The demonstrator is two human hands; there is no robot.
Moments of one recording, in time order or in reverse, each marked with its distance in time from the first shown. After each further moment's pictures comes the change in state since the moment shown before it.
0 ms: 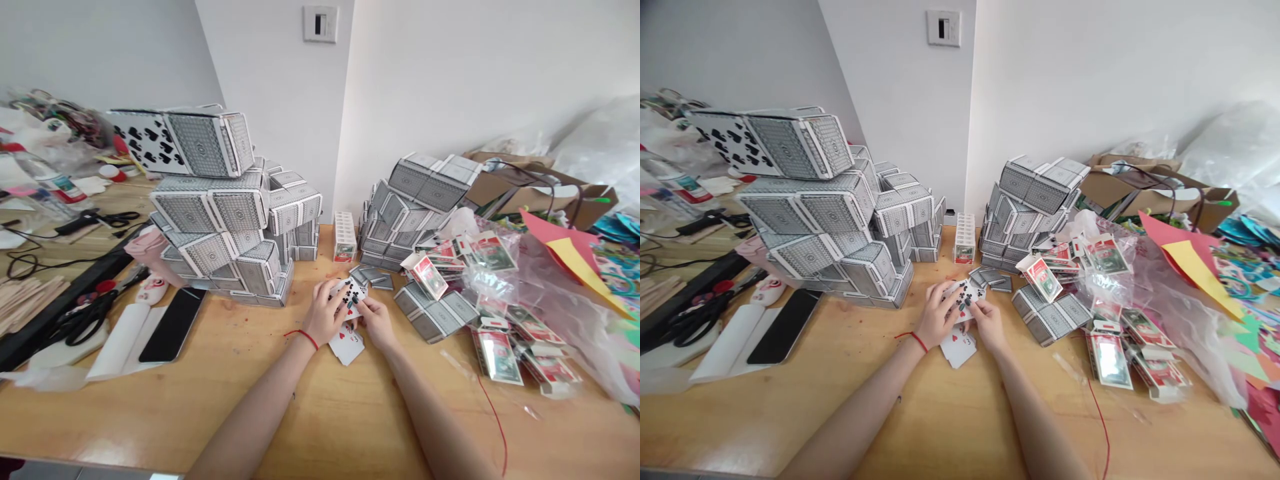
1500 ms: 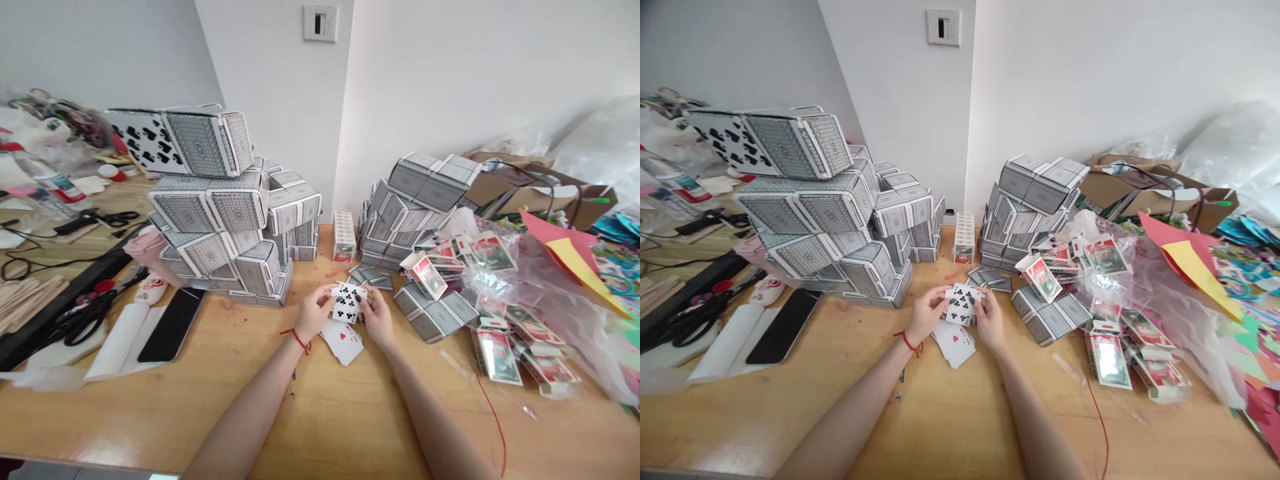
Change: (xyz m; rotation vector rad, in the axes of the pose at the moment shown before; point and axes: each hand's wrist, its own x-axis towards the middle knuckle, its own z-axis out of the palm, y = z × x) left_hand -0.003 -0.018 0.005 -0.602 0.044 -0.434; right_hand 0.007 0.005 -0.006 -0.073 0.106 -0.126
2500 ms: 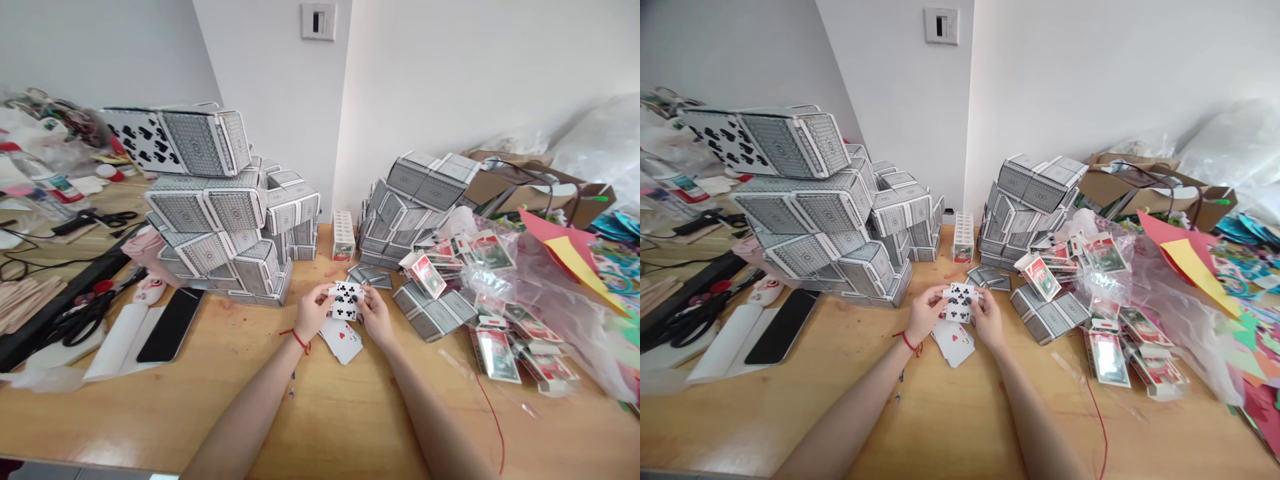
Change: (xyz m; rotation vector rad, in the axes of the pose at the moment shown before) left_hand 0.000 -0.002 0.001 -0.002 0.052 -0.067; right_hand 0.001 0.004 0.000 0.020 -0.001 0.020
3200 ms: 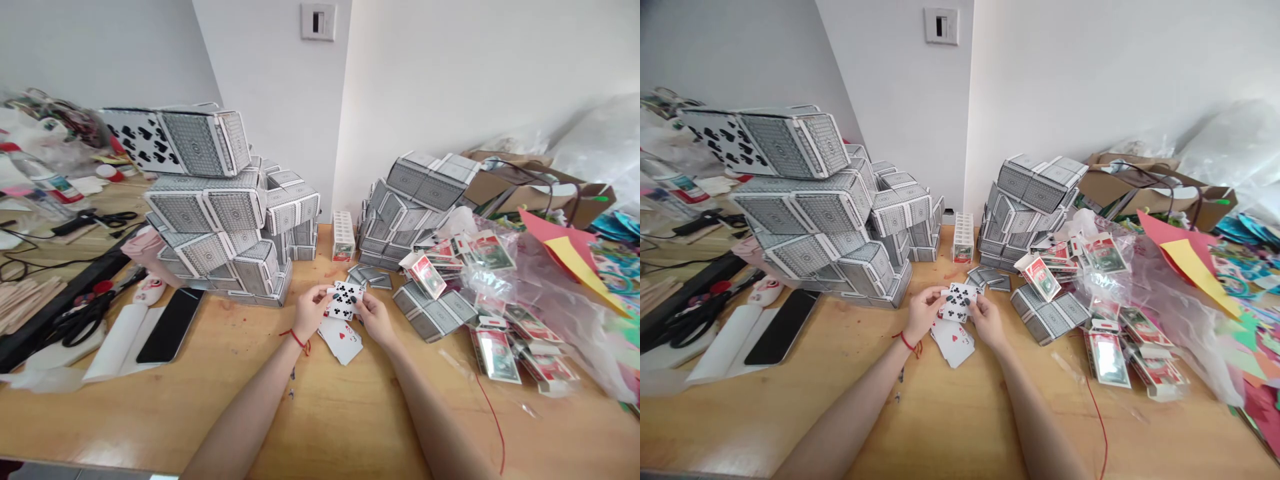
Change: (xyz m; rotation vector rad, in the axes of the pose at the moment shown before) left_hand 0.003 0.006 -0.003 -0.002 0.058 -0.041; right_hand 0.002 0.002 -0.006 -0.084 -0.116 0.064
